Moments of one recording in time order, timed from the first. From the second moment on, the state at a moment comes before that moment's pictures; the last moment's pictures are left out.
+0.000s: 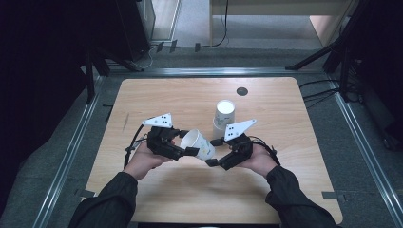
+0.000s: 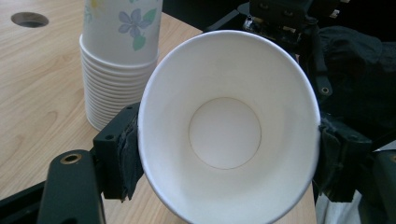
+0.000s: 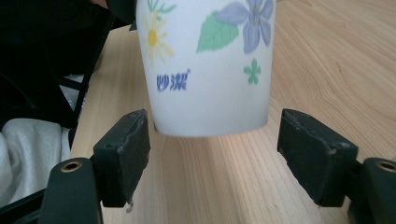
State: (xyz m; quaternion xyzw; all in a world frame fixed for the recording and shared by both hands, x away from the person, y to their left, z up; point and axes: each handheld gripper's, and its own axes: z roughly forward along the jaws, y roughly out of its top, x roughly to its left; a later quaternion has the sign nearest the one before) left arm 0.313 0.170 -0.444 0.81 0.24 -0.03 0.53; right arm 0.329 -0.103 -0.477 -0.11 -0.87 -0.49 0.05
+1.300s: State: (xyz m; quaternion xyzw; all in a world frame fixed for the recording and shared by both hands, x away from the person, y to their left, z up) left arm 0.327 0.214 -0.445 0.84 0.32 0.05 0.44; right arm 0.340 -0.153 -0.484 -0.18 -0.87 -0.46 0.00
